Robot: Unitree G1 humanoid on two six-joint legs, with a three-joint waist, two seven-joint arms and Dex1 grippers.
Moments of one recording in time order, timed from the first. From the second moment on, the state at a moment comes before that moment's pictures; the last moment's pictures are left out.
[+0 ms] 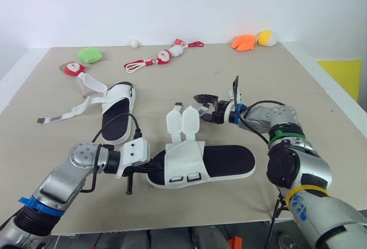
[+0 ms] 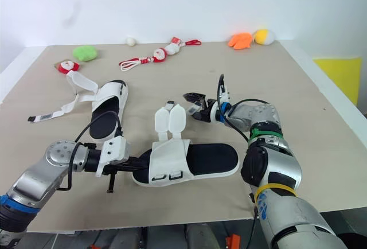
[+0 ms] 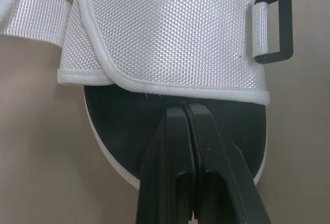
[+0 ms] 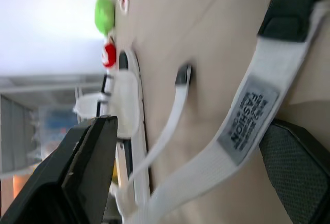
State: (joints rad) left arm -0.25 0.75 -0.25 -0.29 -0.27 0.35 -1.12; right arm -1.13 -0.32 -0.55 1.13 0.78 1.10 0.27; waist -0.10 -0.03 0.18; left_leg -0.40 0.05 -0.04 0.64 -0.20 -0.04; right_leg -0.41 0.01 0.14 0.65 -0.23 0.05
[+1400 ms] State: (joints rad) left arm -0.29 0.73 -0.26 -0.26 -0.27 0.33 -1.14; right arm -0.62 -0.62 0.30 -0.09 0.12 -0.69 1.37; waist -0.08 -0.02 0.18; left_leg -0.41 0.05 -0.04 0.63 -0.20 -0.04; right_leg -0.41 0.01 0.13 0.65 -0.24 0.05
